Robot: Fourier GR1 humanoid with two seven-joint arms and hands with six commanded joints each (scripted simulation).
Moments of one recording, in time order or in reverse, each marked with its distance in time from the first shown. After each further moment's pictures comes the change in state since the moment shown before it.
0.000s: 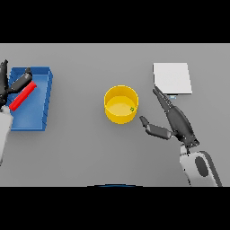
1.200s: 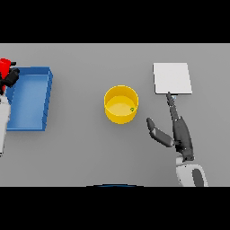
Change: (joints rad) left arm -0.093 -0.033 0.089 0.061 0.050 0.098 0.080; right arm 0.150 0.157 -0.057 -0.030 -0.108 -0.137 -0.101
